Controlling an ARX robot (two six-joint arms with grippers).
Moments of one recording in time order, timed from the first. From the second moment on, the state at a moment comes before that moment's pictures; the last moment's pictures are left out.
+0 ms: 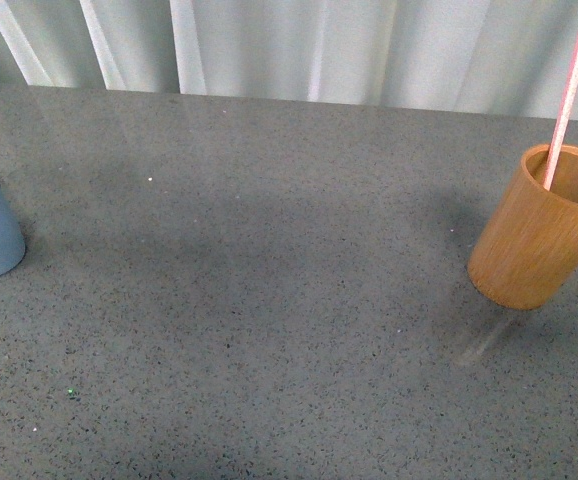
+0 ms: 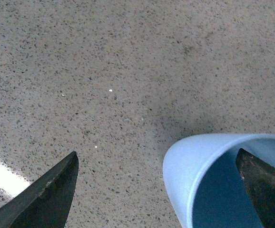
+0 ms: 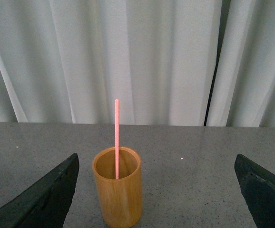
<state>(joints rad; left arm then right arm) 0.23 1.82 0.96 -0.06 -0.12 -0.32 0.00 0.00 0.02 0.00 0.00 0.00</state>
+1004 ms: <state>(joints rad) -0.32 1.77 1.12 -0.38 -0.19 -0.27 0.00 0.00 0.02 0.00 0.00 0.00</state>
